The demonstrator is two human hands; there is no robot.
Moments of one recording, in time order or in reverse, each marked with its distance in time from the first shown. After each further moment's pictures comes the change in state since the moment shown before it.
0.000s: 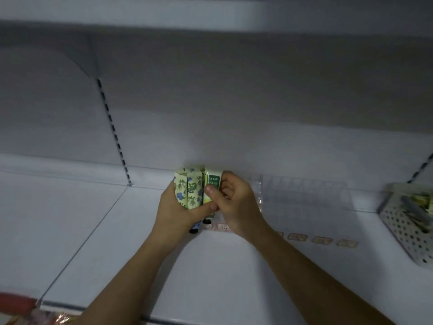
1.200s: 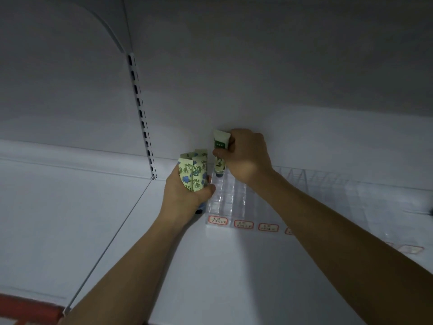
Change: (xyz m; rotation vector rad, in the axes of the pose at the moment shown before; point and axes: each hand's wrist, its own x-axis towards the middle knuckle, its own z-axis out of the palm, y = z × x) left_hand 0.041 -0.057 -0.065 0.025 0.119 -0.111; right_hand 0.106 0.004 0.053 -0.841 0.046 -0.138
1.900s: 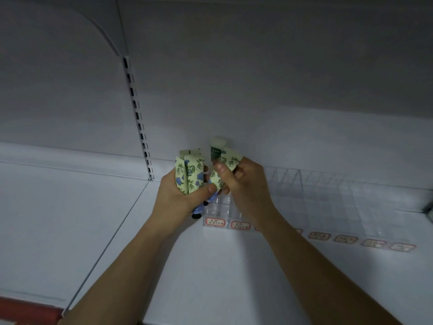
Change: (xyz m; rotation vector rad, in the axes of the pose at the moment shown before) left_hand -0.017 0.026 -0.006 -0.152 -0.196 0.071; right_hand -0.071 -0.006 -0.001 0.600 0.061 0.064
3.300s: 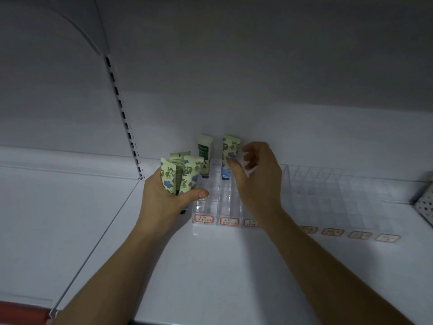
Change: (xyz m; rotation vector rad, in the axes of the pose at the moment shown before) left_hand -0.003 -0.006 0.002 0.202 0.148 0.093; right_hand -0.001 0.016 -0.029 -0.273 0.311 -0.090
